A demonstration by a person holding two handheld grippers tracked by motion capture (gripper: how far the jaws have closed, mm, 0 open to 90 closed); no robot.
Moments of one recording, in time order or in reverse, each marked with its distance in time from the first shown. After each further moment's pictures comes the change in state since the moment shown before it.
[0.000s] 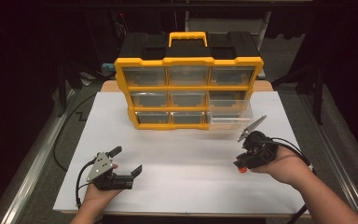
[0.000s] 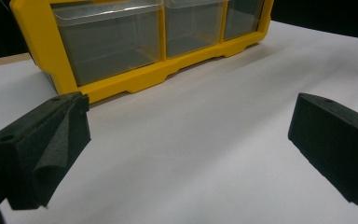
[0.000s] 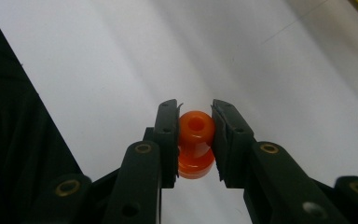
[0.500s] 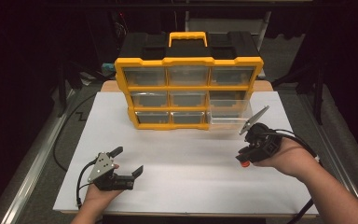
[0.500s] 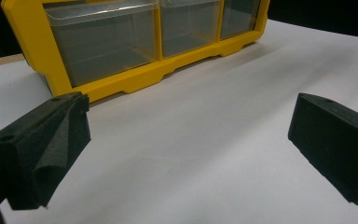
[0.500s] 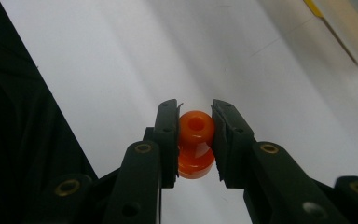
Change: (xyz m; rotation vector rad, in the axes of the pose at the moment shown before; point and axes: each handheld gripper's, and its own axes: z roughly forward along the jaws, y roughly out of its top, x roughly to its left) left arm -0.002 0.000 0.001 0.002 -0.008 0.001; right arm 0.000 0.014 -0.027 0.009 -0.008 -0.034
